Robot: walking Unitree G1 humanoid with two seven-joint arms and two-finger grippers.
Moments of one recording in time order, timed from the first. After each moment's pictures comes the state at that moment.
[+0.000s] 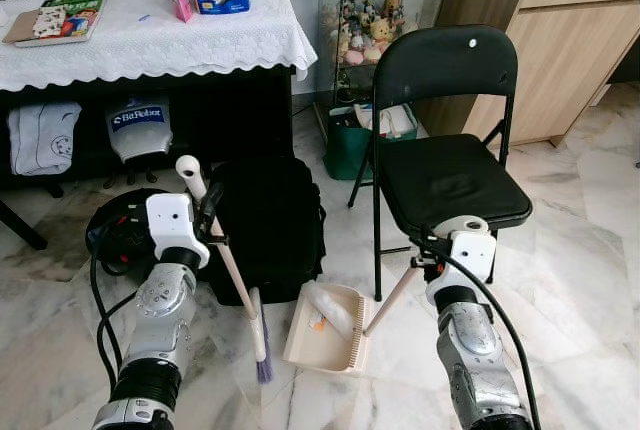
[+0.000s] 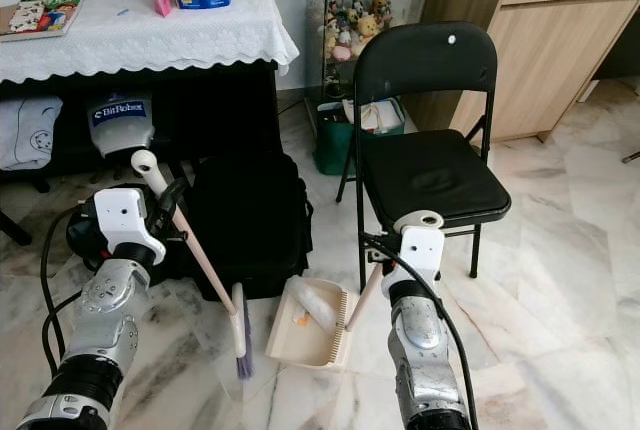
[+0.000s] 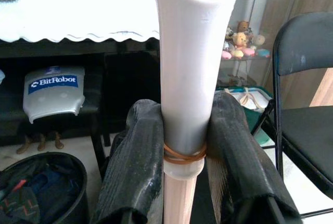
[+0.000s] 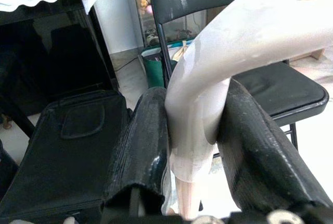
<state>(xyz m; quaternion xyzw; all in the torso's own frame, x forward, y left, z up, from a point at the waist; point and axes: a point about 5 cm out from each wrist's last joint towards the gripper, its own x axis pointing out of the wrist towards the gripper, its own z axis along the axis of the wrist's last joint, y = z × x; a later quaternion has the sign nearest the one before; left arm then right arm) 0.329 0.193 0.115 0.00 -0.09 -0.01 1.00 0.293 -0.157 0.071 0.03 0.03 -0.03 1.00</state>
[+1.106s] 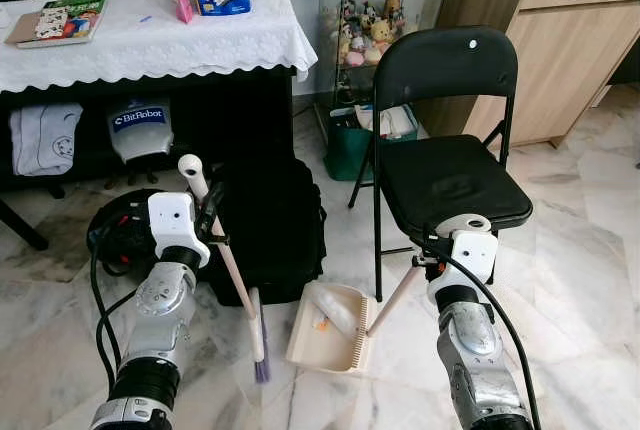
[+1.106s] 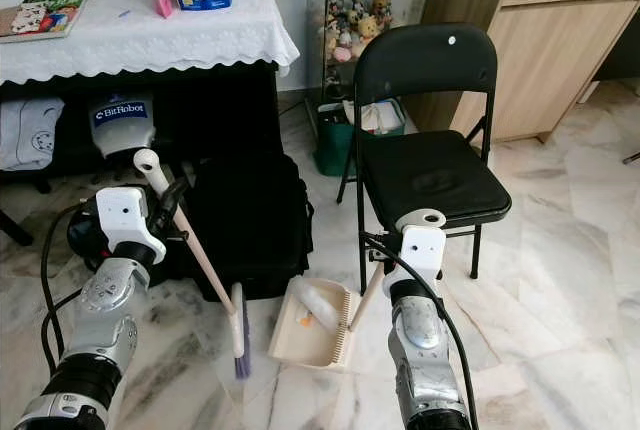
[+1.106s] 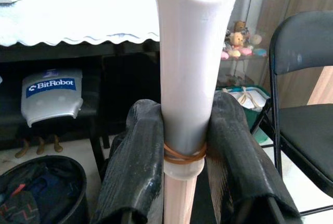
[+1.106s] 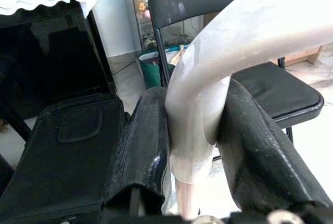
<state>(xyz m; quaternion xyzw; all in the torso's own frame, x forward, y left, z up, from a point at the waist) 0.330 0.192 0.116 0.00 -0.09 -0.02 1.00 0.293 -0.158 0.073 0.02 0.02 -0.04 1.00</state>
